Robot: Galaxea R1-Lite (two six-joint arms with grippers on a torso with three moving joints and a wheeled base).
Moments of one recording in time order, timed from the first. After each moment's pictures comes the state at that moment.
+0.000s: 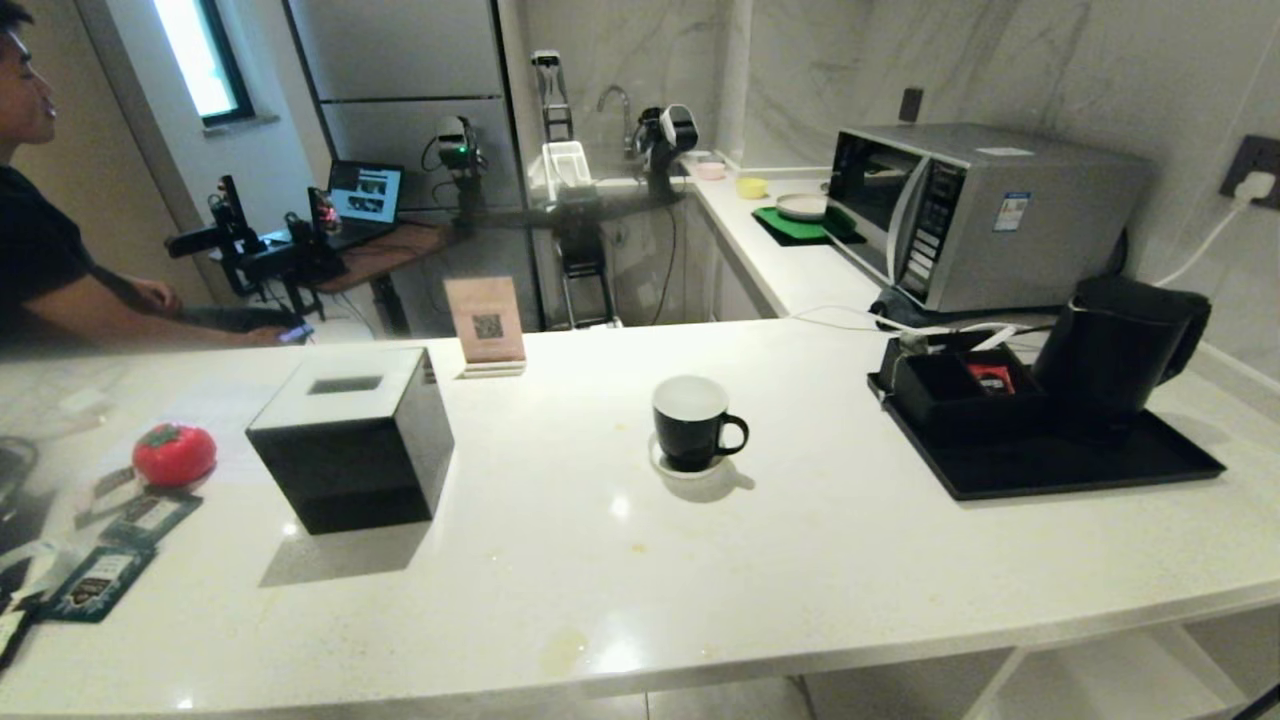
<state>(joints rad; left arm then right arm) 0.00 0.00 0.00 -0.01 0.02 0.00 0.00 0.00 0.00 0.00 -0.05 0.05</state>
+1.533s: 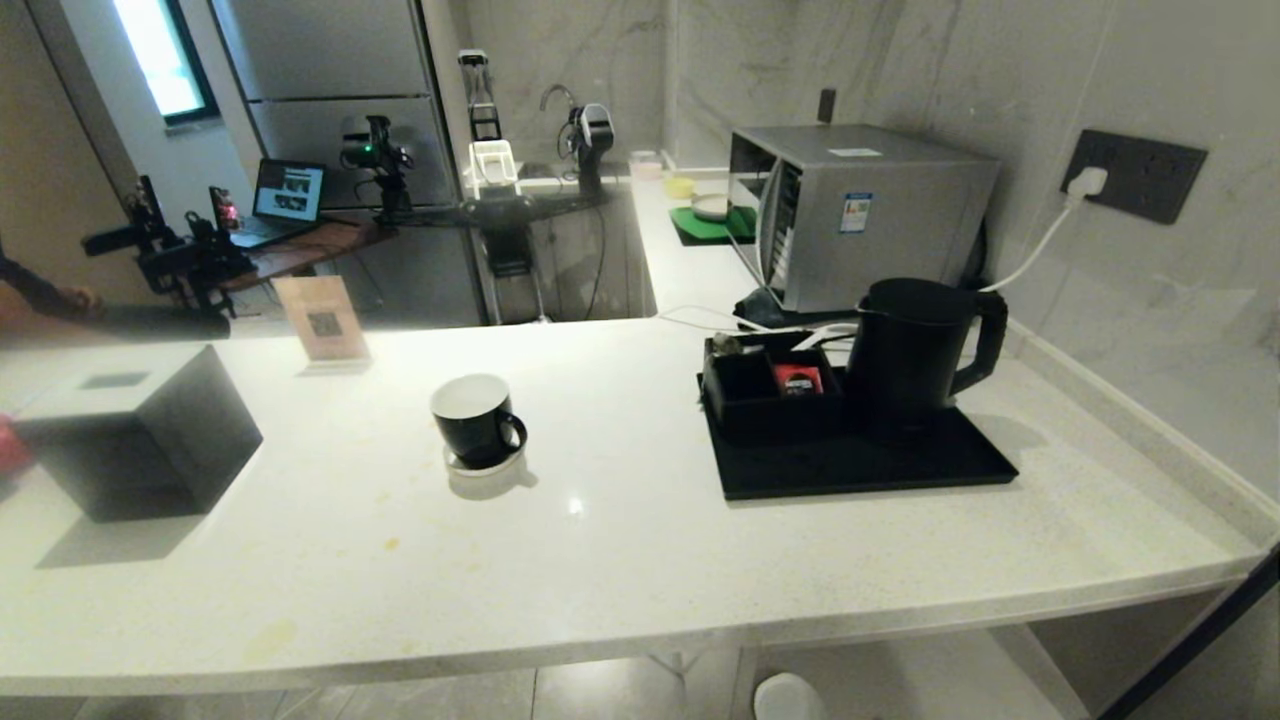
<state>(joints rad) 0.00 0.00 0.00 -0.01 0.02 0.00 0.00 0.00 0.00 0.00 -0.05 0.05</state>
